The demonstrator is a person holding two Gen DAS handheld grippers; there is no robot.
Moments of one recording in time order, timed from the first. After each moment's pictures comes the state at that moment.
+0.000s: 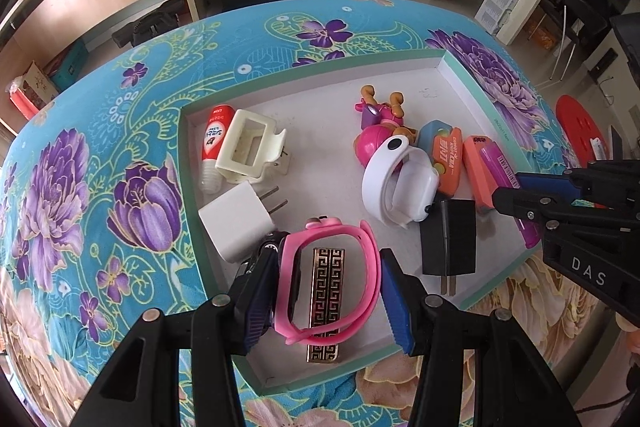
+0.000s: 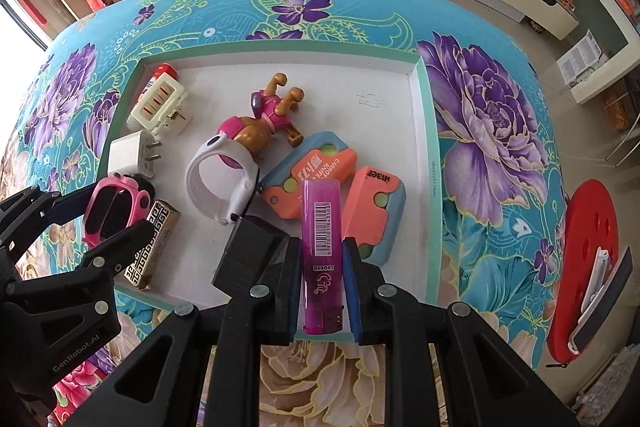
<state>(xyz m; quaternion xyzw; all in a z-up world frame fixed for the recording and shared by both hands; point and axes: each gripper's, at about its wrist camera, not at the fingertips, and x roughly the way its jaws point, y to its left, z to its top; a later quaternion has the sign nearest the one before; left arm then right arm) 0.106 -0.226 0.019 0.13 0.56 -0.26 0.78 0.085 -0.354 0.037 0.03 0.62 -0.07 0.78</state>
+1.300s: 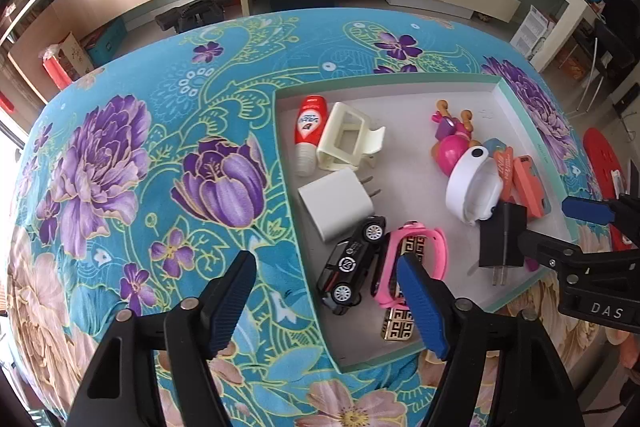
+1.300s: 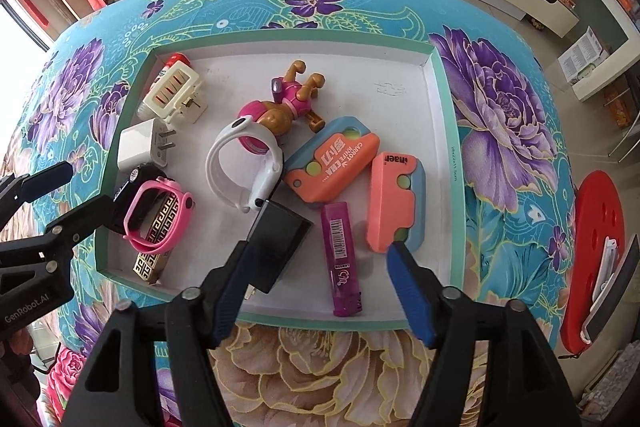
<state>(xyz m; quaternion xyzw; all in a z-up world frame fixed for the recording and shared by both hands) 0.119 -0.161 0.028 0.10 0.55 -0.20 0.80 0.075 -0.333 0.035 0.04 0.62 -0.07 0.78</state>
